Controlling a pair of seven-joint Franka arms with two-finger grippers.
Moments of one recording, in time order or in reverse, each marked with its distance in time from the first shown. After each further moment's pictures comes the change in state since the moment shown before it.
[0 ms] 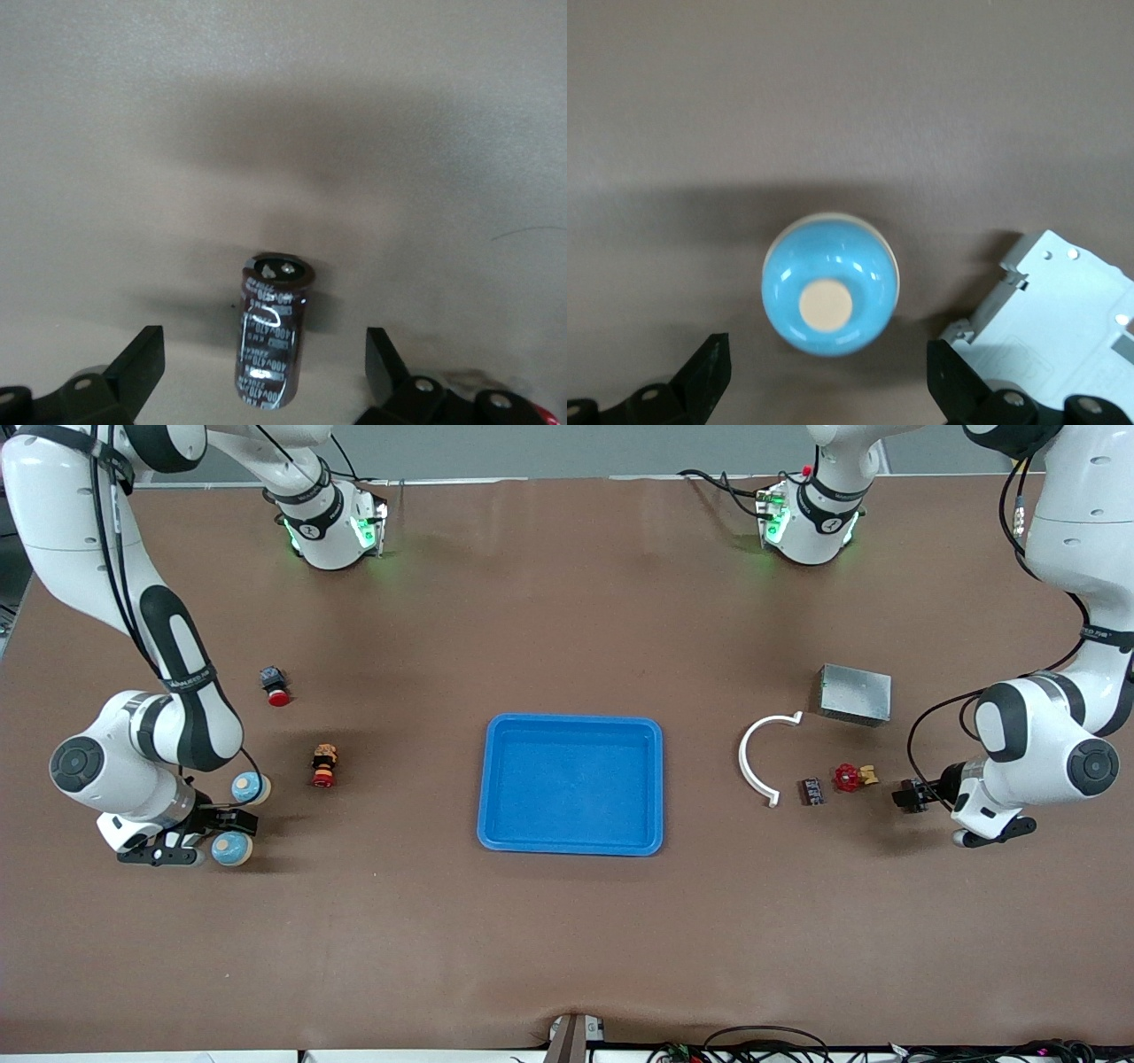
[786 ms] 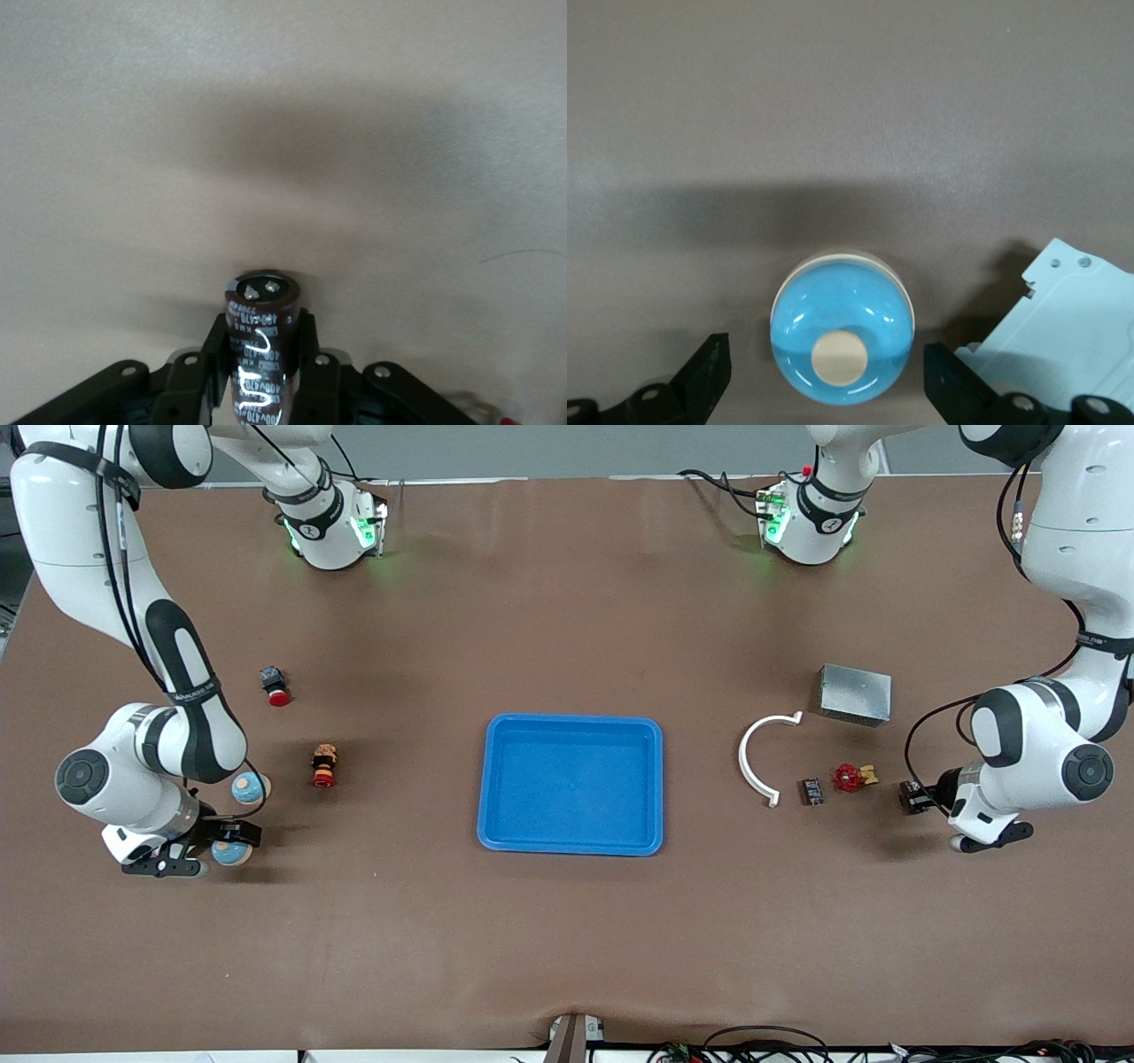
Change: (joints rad) left arm -0.012 0.017 -0.001 0.022 0.000 0.011 -0.016; right arm 0.000 0.043 0.006 0.055 0.007 -0.001 0.000
